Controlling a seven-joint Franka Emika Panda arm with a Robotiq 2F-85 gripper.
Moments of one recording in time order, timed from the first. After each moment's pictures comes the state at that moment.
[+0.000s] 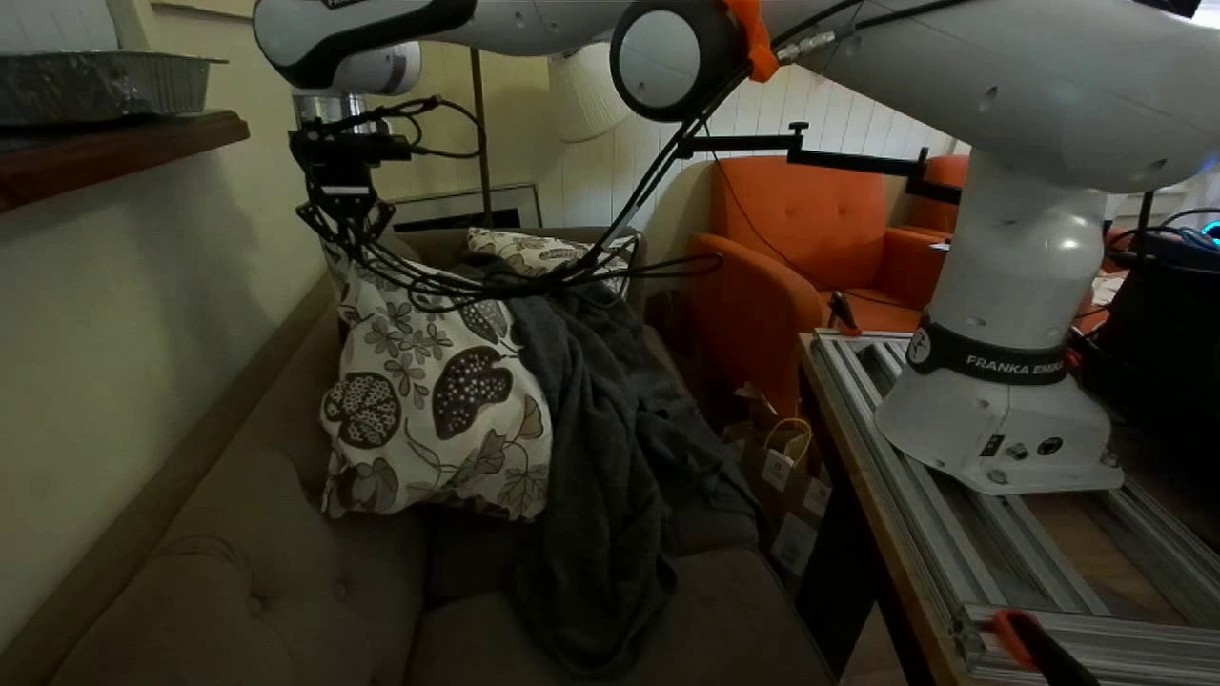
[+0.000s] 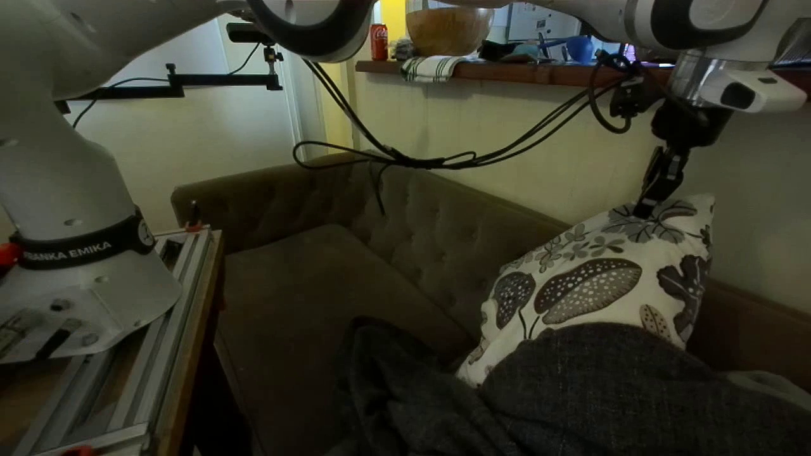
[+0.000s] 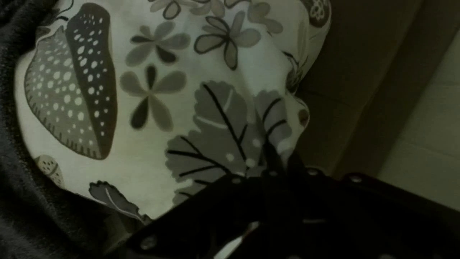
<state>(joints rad) -0.24 1.19 -0.08 -0.57 0.19 1.74 0.59</state>
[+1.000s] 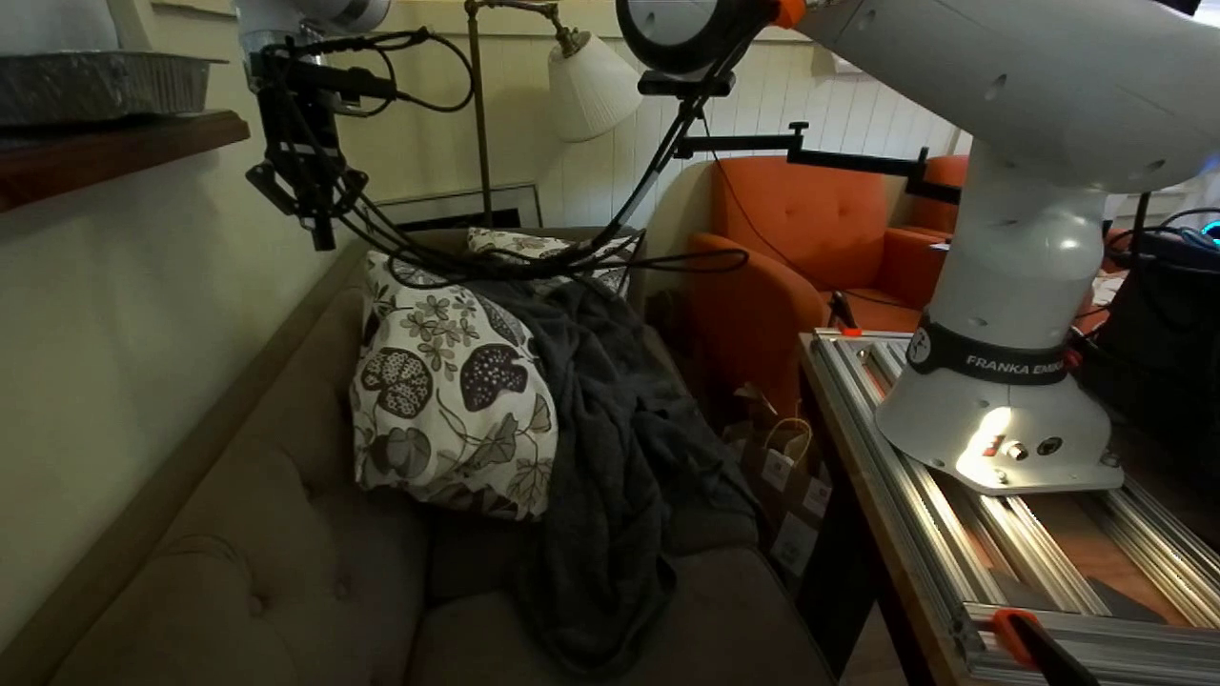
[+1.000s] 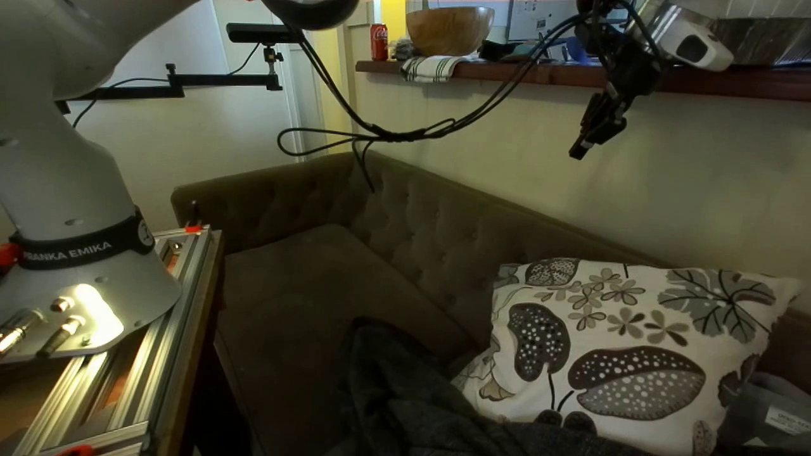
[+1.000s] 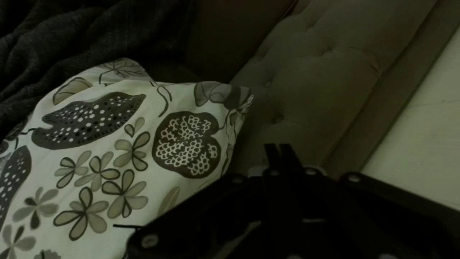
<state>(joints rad) -0.22 1.09 0.06 -0.57 0.23 1.45 0.42</state>
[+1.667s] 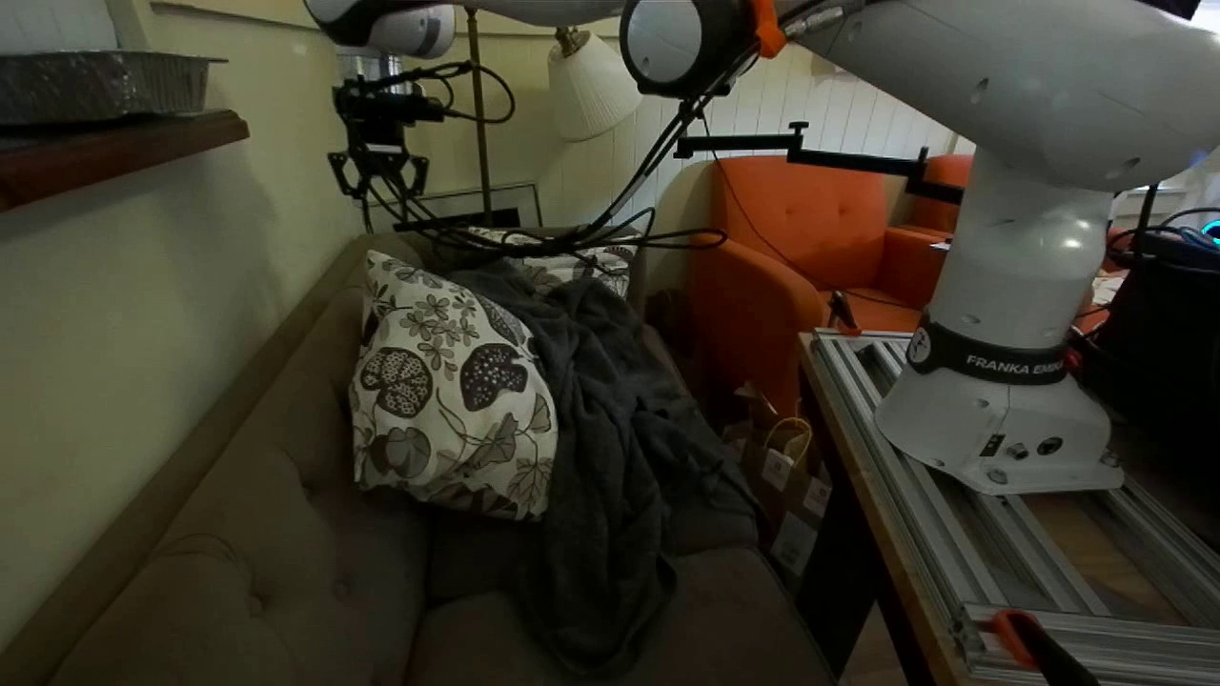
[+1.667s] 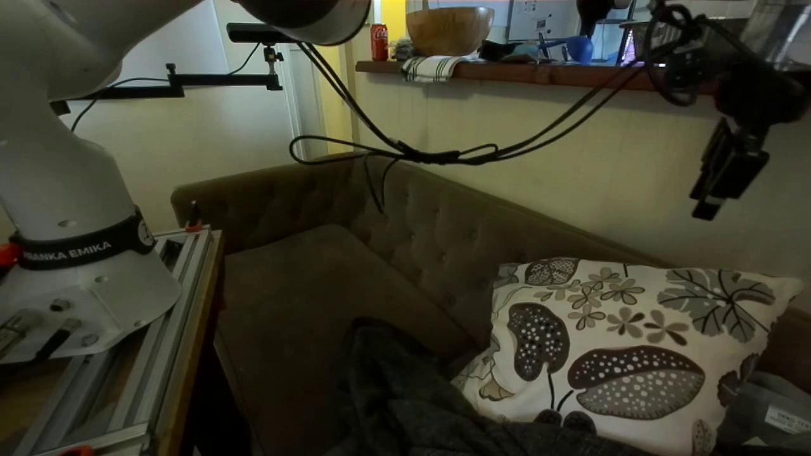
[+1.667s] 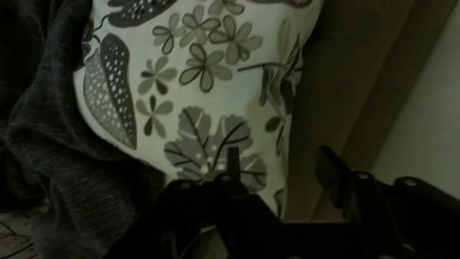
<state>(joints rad) -0.34 1.14 -0.11 -0.57 0.21 1.73 0.53</state>
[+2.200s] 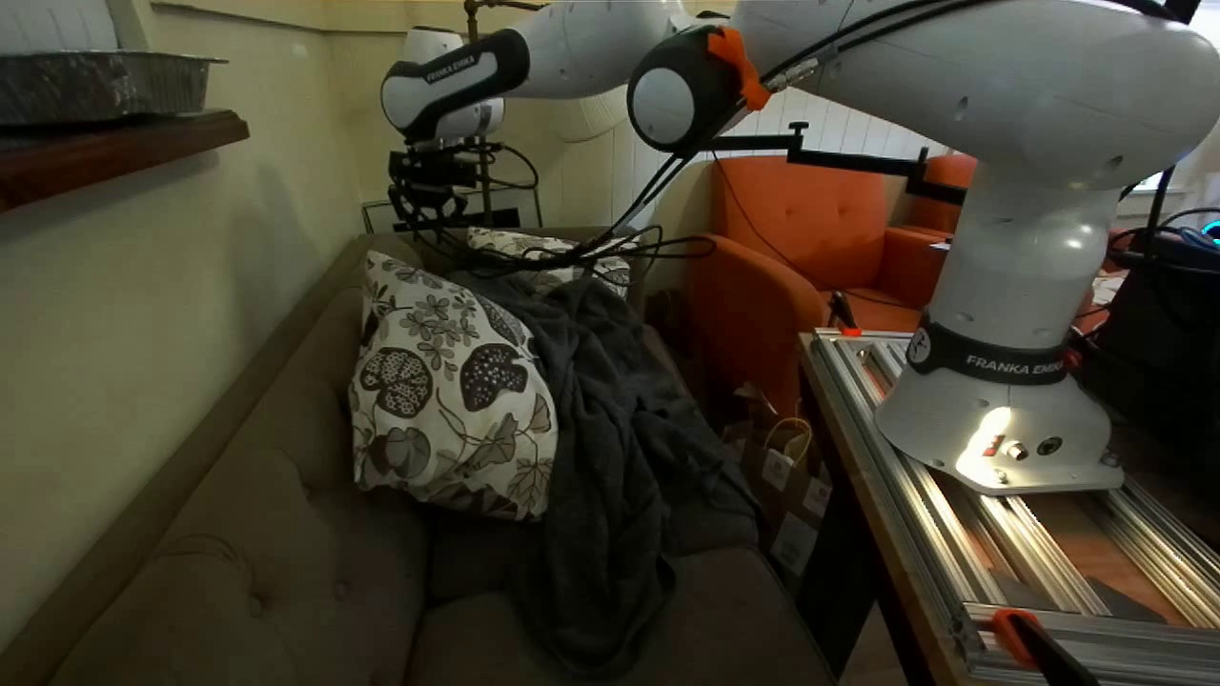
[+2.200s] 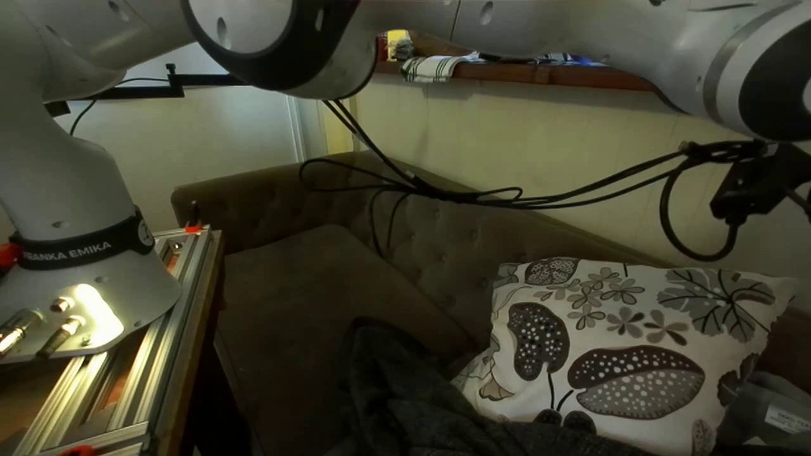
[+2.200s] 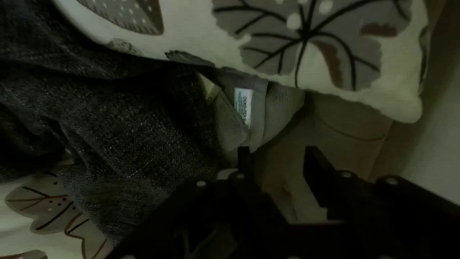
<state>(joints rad) -0.43 1.29 -0.18 -0.57 0.21 2.14 0.66</state>
